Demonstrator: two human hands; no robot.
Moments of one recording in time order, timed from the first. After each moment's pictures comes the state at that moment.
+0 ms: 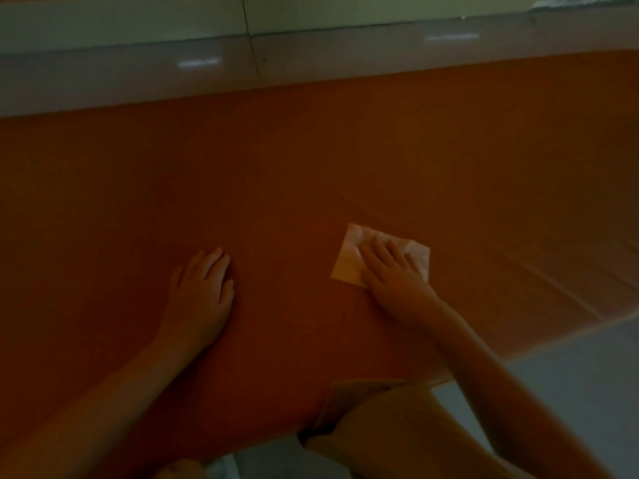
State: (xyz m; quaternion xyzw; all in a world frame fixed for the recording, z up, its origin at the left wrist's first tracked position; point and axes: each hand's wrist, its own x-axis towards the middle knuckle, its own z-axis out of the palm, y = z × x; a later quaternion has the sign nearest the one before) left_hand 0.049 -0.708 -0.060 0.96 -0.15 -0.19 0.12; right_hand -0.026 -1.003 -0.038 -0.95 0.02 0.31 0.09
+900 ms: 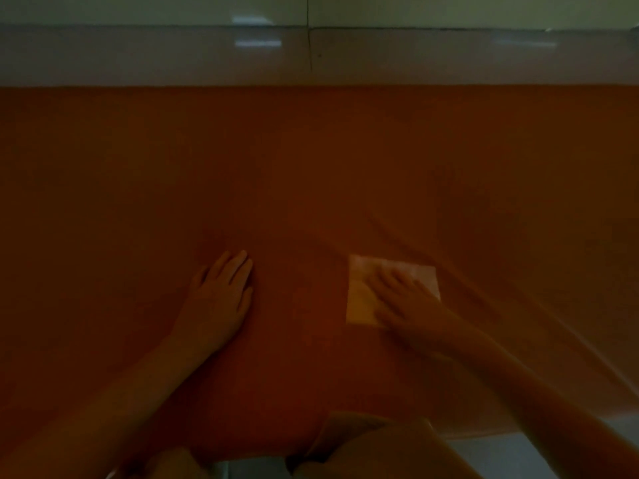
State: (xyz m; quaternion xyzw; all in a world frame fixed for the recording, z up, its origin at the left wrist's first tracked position) left_hand 0.048 -0.711 -0.066 0.96 -0.15 -0.23 0.06; right_hand 0.001 -1.032 -0.060 -0.92 -0.11 0.37 0.11
